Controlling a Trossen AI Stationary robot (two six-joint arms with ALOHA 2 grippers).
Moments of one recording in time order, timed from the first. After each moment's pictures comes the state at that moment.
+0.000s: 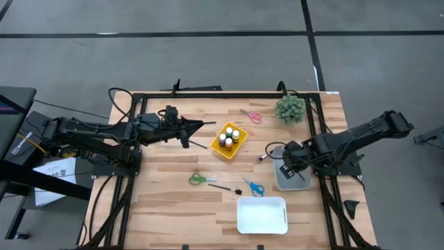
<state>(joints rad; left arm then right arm) 0.00 1.01 0.76 0.13 -0.37 -0.58 0.25 1.06 0.66 -0.98 0.04 1.19</state>
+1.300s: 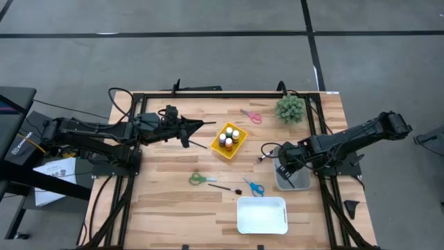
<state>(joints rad) 0.00 1.01 0.76 0.13 -0.37 -0.58 0.20 1.12 0.60 -0.86 0.02 1.05</state>
